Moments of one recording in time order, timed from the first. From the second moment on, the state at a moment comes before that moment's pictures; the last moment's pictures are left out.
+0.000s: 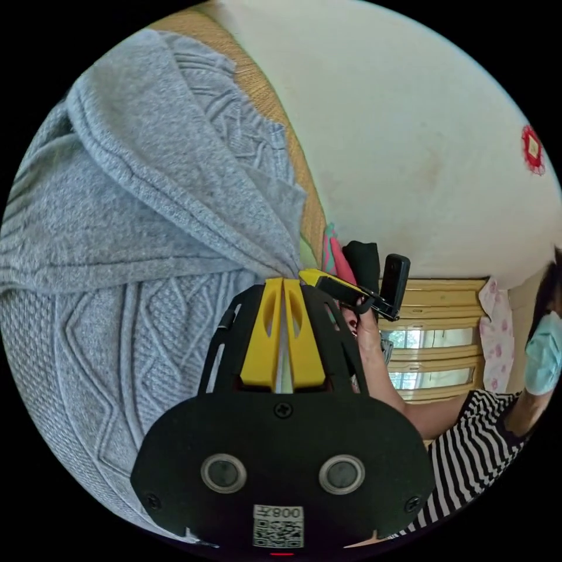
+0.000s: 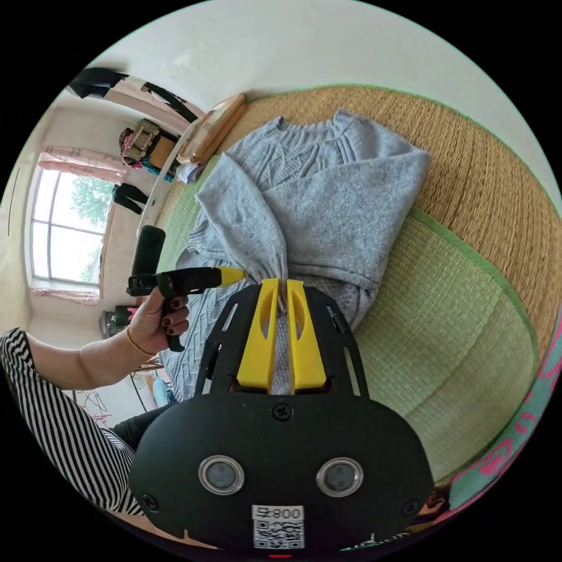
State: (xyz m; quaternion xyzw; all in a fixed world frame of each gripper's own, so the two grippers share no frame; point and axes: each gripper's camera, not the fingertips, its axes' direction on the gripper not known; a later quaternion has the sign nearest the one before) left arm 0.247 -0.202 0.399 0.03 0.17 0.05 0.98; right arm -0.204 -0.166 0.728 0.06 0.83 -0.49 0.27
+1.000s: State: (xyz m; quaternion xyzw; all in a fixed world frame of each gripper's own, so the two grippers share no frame) left arm 0.197 -0.270 0.283 0.11 -0.17 0.09 0.97; right arm -0.151 -0.222 0.672 0.12 0.86 -0.46 0.17
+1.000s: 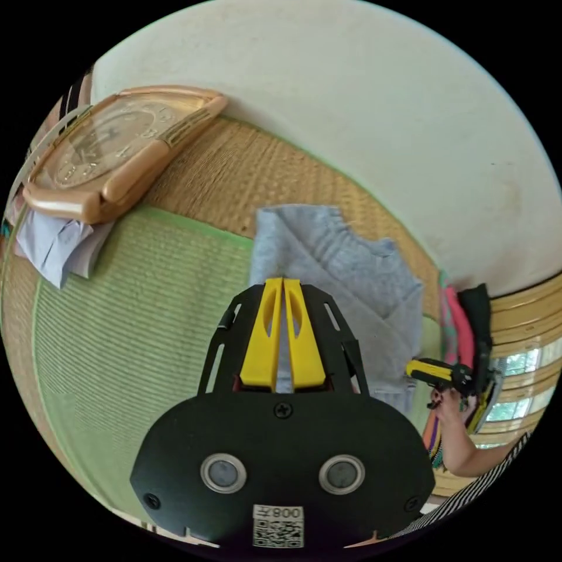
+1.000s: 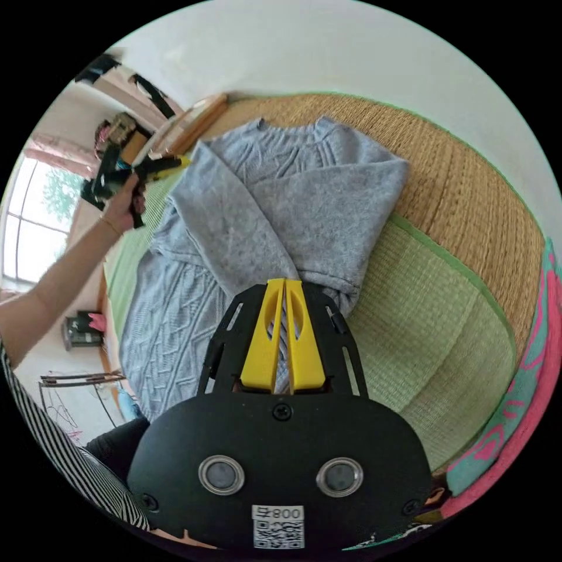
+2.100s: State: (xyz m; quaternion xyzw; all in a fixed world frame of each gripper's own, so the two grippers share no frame) left arm 0.102 0.012 0.146 0.04 -0.07 0.08 0.99; right arm -0.109 -0.209 0.533 0.15 0.82 -0.48 0.26
